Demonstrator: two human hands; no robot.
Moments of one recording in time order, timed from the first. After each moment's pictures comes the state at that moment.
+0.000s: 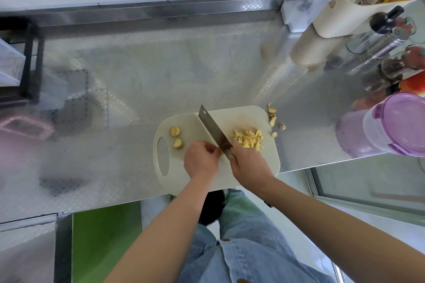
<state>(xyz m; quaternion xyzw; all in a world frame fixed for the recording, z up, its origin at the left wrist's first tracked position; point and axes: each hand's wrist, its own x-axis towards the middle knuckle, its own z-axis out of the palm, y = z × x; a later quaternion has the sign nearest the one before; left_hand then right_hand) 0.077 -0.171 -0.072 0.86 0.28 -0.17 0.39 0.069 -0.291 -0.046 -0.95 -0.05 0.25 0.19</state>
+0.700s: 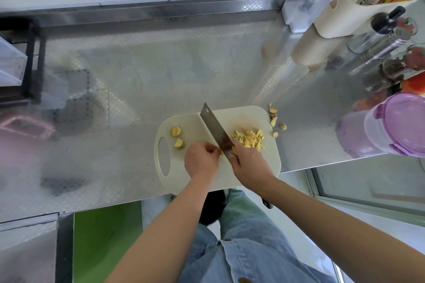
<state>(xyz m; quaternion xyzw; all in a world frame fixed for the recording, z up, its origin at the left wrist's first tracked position) 0.076 -0.169 -0.072 0.84 0.29 -0.17 0.42 0.068 -0.293 -0.050 -0.95 -0.04 0.23 0.22</state>
